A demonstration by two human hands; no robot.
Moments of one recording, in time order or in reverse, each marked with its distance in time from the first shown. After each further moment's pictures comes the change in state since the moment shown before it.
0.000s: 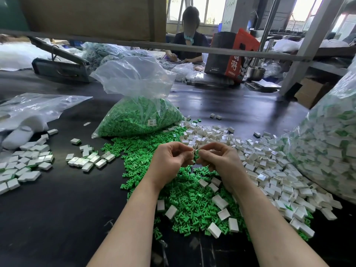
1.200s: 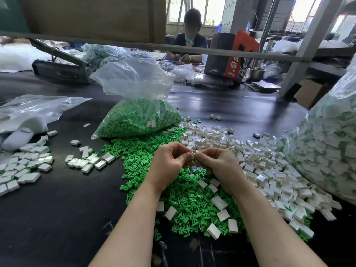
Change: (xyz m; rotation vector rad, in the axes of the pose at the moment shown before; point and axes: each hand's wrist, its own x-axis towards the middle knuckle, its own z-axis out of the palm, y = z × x) left_hand -0.003 0.000 0.002 0.025 0.025 0.015; right_hand 0.003 0.004 0.005 -0.104 0.030 0.058
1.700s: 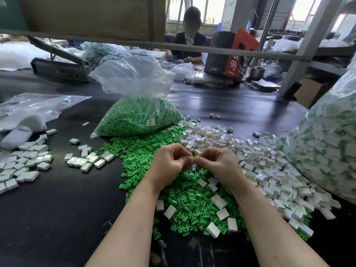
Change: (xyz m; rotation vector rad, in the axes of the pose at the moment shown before) left_hand 0.001 -0.004 -0.003 0.065 -0.066 -0.035; right_hand -0.003 0.002 -0.004 -0.148 -0.073 -0.088
